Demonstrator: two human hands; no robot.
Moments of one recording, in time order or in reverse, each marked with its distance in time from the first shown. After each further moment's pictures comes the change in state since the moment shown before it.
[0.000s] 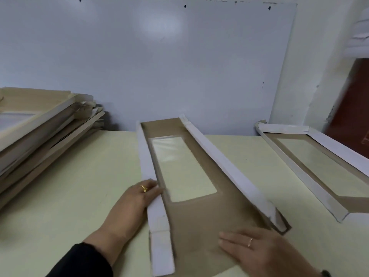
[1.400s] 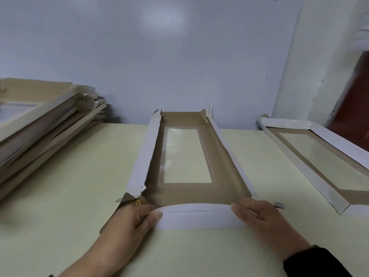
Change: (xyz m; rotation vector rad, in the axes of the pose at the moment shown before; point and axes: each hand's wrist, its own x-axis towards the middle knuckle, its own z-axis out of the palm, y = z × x) left_hand -0.053 0.039 -0.024 -0.312 -0.101 -0.198; right_hand 0.012 0.029 0.015 0.790 0.053 0.474
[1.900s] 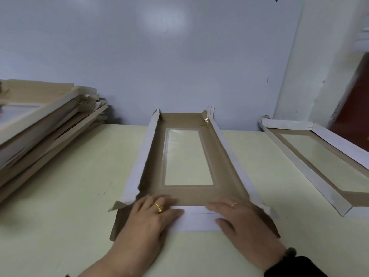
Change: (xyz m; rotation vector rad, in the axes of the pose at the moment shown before) left_hand 0.008 0.016 0.016 0.437 -0.025 0.306; right_hand 0.006 -0.019 0.028 -0.617 -0.001 -0.288
